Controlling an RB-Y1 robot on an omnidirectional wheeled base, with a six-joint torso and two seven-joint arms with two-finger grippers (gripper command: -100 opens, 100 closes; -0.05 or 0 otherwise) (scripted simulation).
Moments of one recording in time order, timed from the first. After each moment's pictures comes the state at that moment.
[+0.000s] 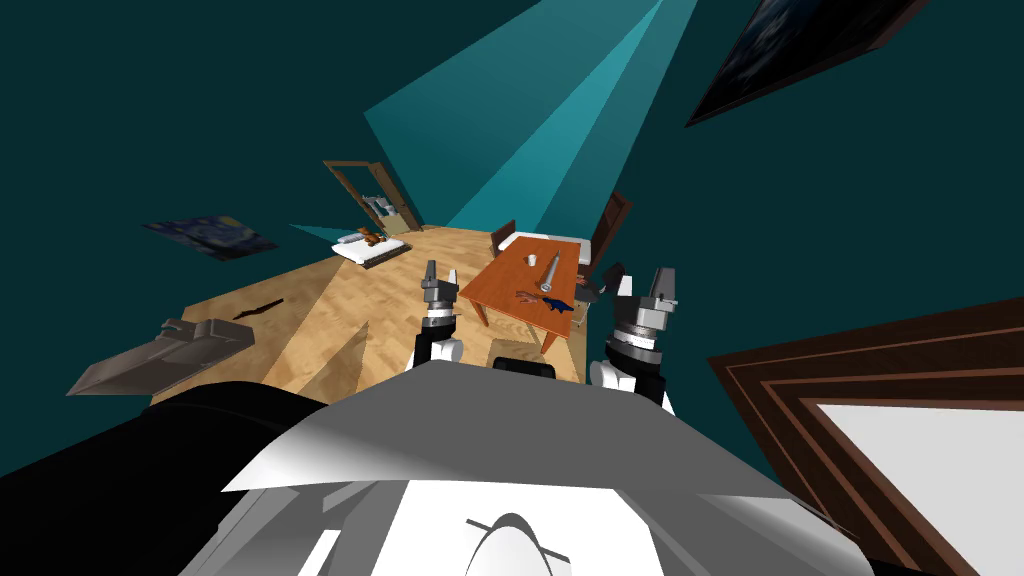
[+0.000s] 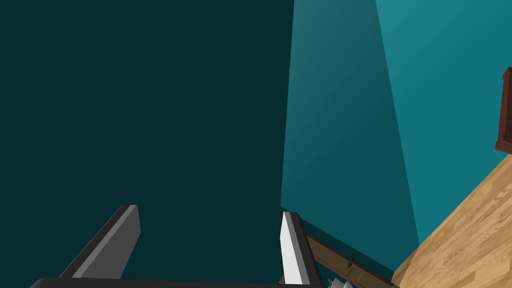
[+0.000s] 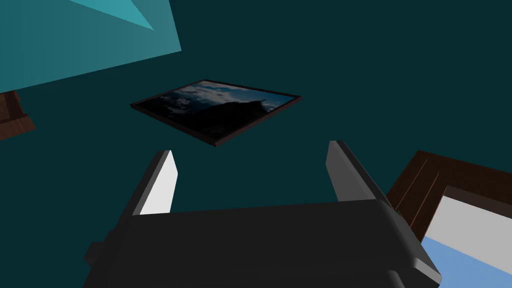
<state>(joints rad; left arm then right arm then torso) 0.52 0.03 -0.02 -2.24 0.10 -0.42 0.10 0.54 0.01 0.06 -2.20 -0.02 -0.61 0.04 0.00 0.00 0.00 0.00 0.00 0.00</state>
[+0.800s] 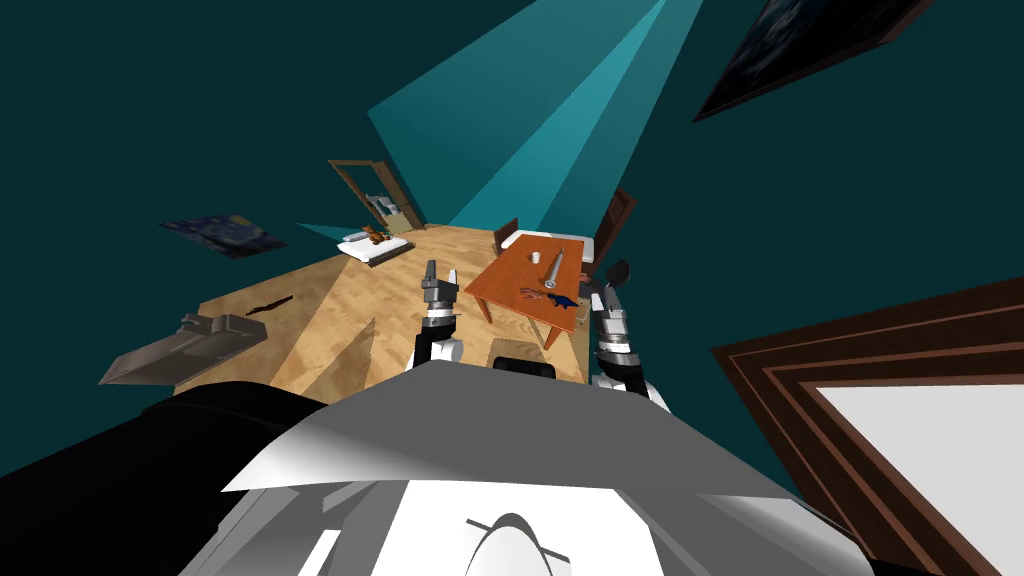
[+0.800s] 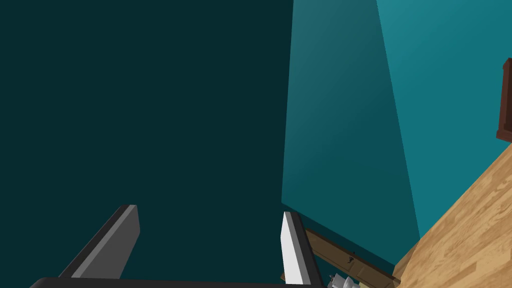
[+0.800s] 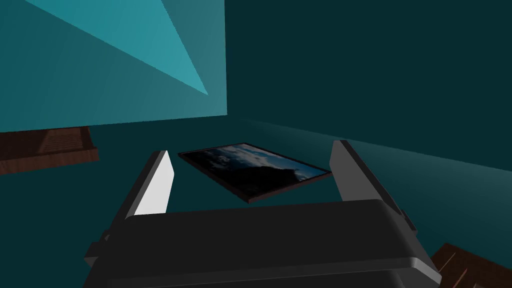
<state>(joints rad) 0.52 0.03 -0.02 -2.24 0.10 -0.42 0.10 0.55 -0.20 0.13 -2.05 0.05 -0.60 0.07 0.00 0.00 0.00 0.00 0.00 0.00</state>
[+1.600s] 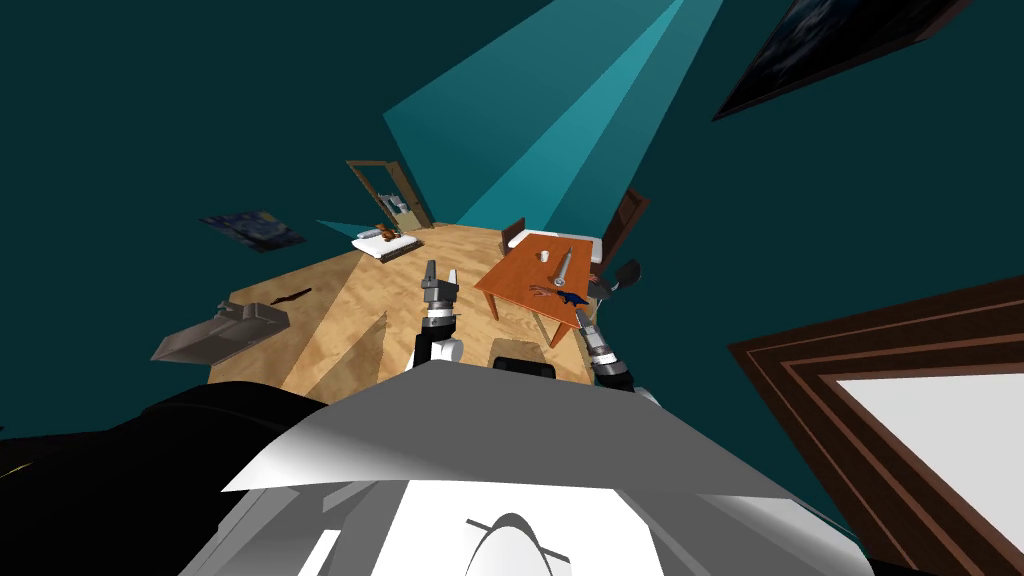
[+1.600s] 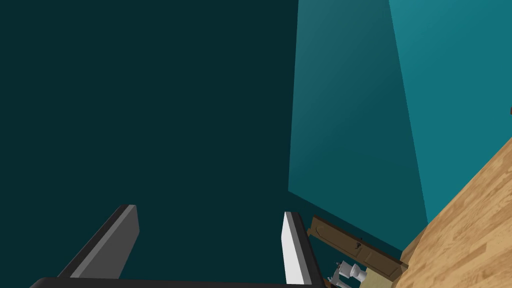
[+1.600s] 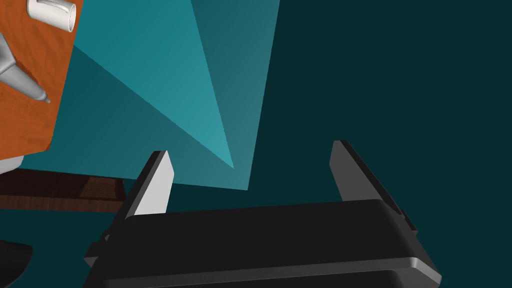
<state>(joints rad) 0.52 0.03 -0.02 -2.24 0.10 -0.42 0.10 0.54 -0.38 0.21 -1.84 0.13 -0.62 0.11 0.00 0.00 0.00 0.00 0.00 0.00</state>
